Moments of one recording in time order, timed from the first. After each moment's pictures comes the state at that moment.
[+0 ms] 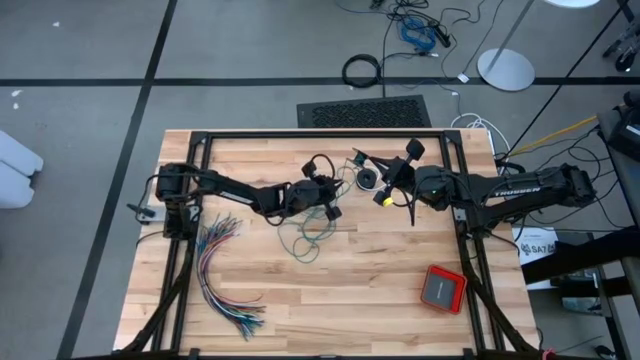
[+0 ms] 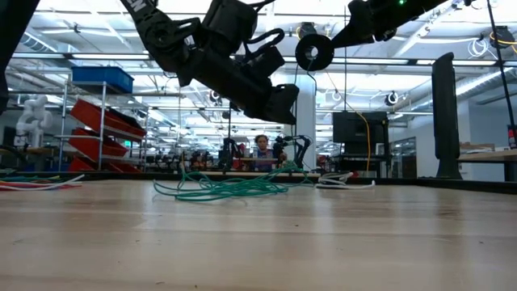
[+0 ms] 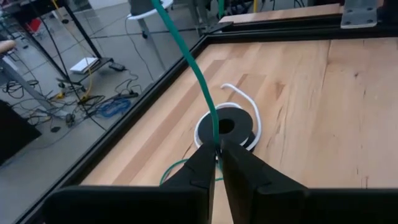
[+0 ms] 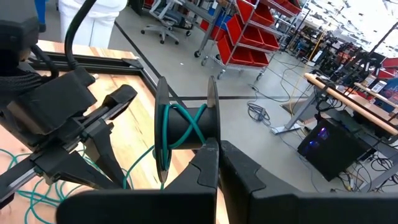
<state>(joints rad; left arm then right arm) 0.08 1.88 1.00 0.53 -0.47 0.11 0.00 1.04 0.74 0.07 0.70 -0.20</state>
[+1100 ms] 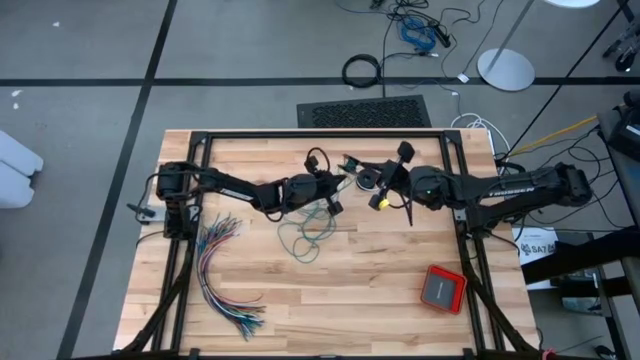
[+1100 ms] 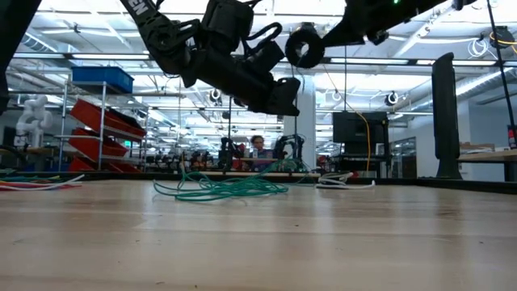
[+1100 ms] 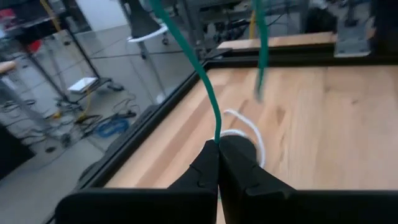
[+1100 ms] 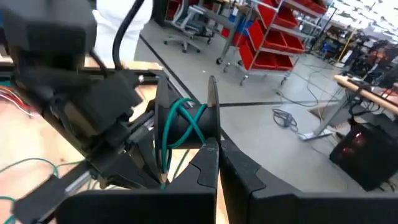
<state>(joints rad) 0.12 1.88 1.00 0.63 -0.41 0.16 -0.02 1.09 0.74 0.13 0.59 -0.15</state>
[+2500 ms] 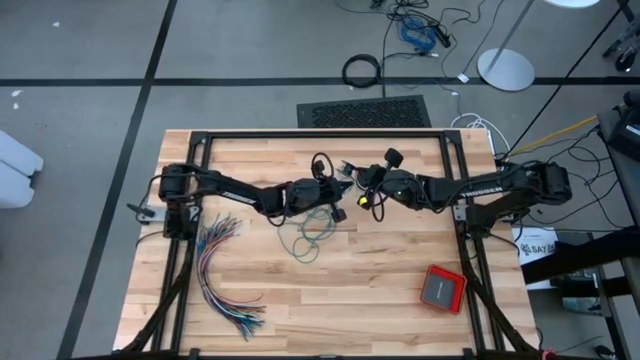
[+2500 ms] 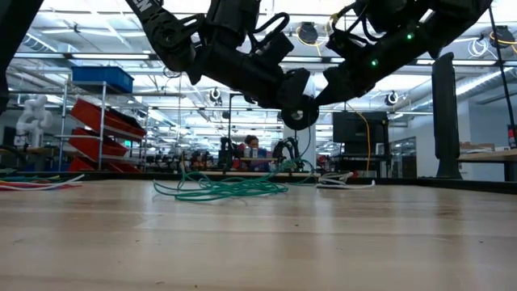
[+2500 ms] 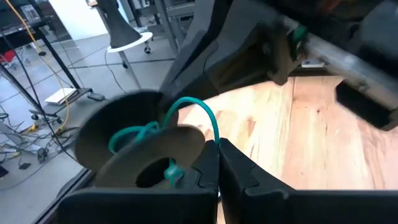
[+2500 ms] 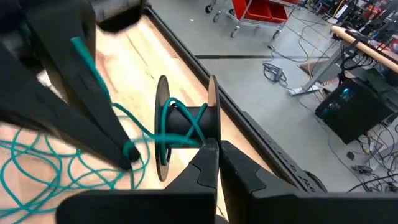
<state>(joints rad) 0.08 1.90 1.05 0.63 -0.37 0.18 -0.12 1.32 0.63 0.26 0.58 -0.10</state>
